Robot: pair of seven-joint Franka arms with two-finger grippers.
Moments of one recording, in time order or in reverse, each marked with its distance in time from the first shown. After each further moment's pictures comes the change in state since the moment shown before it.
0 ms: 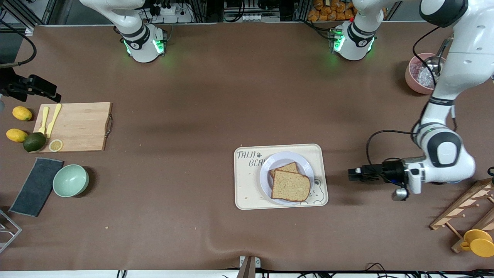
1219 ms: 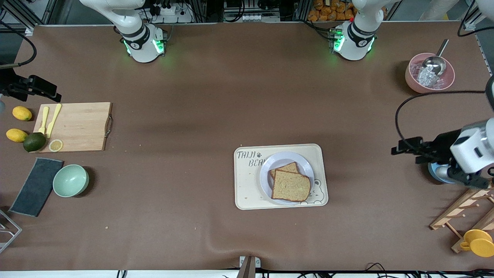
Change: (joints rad) left arm -0.055 -0.366 -0.043 0.198 0.845 -0.256 -0.419; right arm -0.002 0.002 -0.001 -0.002 0.000 -0.008 -0.001
